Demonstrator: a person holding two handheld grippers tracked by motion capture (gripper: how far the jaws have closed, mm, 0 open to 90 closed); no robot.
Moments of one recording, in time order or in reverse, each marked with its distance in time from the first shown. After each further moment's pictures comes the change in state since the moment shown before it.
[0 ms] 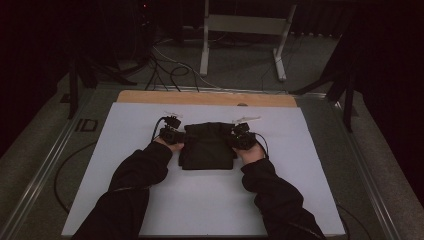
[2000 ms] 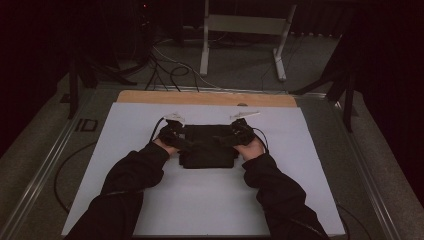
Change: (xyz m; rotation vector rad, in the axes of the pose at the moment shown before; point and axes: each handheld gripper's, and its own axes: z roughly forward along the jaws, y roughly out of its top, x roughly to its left) left arm -0.032 -0.001 -0.022 -0.052 -0.012 0.225; right arm 0.003 0.018 -0.004 -0.015 0.119 -0.048
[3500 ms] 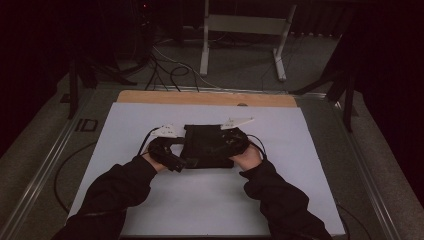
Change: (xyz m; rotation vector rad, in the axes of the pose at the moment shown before) left arm -0.057 -0.020 -0.053 -0.032 -0.087 0.168; right arm 0.058 0.003 -0.030 -0.049 0.136 -0.185
